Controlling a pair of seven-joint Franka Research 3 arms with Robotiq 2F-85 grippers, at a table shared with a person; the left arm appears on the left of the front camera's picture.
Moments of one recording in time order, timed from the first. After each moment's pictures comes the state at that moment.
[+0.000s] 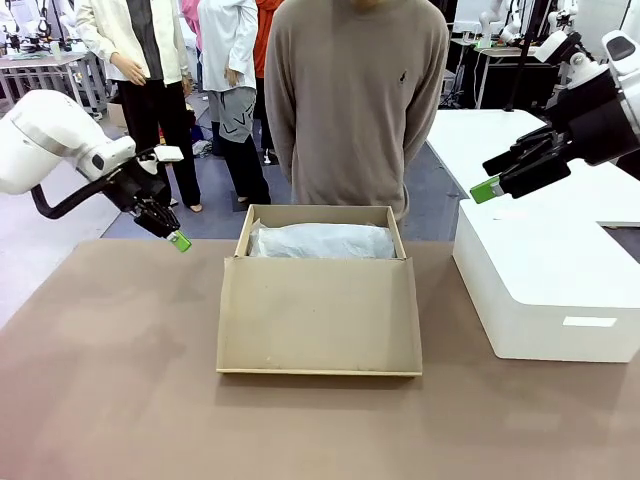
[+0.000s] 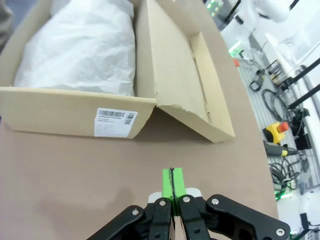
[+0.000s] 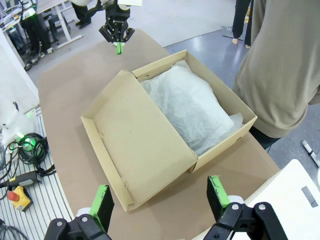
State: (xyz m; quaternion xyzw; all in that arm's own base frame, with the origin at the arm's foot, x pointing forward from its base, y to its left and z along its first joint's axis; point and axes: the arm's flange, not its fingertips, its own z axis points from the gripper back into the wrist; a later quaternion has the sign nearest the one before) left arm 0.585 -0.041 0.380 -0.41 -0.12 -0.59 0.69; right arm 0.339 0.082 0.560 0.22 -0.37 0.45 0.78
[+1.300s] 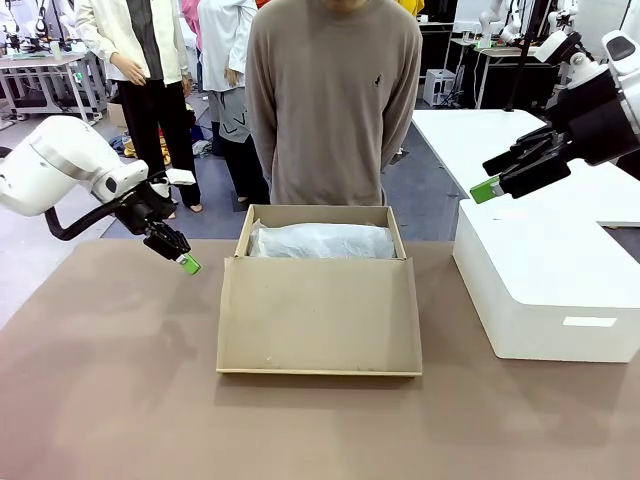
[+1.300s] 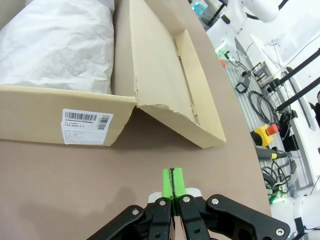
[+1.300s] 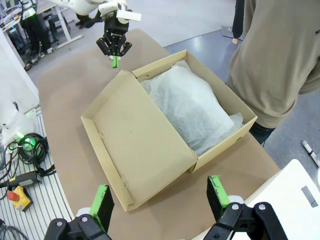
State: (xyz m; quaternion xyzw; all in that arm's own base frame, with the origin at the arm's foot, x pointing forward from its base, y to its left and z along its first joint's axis) left arm 0.571 -0.060 0.343 -0.44 -0.09 -0.59 0.67; right arm 0.339 0.082 0.560 0.22 -0.37 0.45 0.78
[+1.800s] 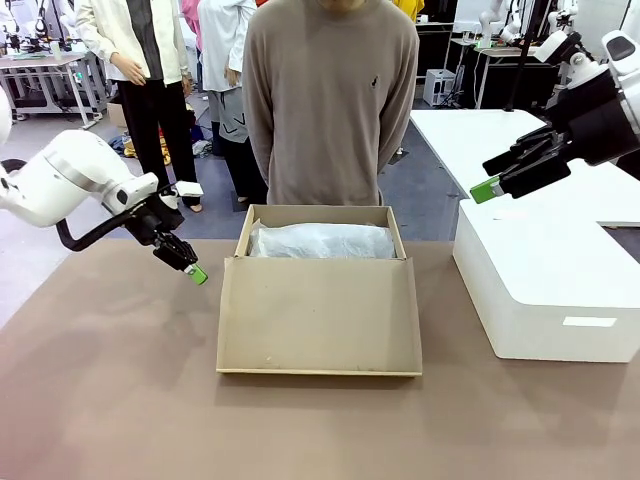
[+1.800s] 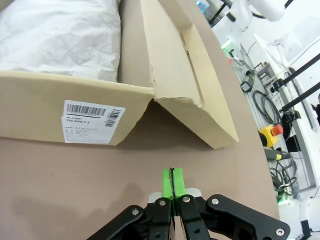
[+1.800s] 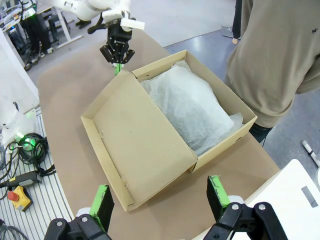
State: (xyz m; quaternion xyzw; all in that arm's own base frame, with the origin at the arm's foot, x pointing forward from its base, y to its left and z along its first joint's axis) left arm 0.575 -0.073 0.313 -0.44 -0.08 -0.58 0.68; right arm 0.339 0.082 0.560 0.22 -0.37 0.45 0.78
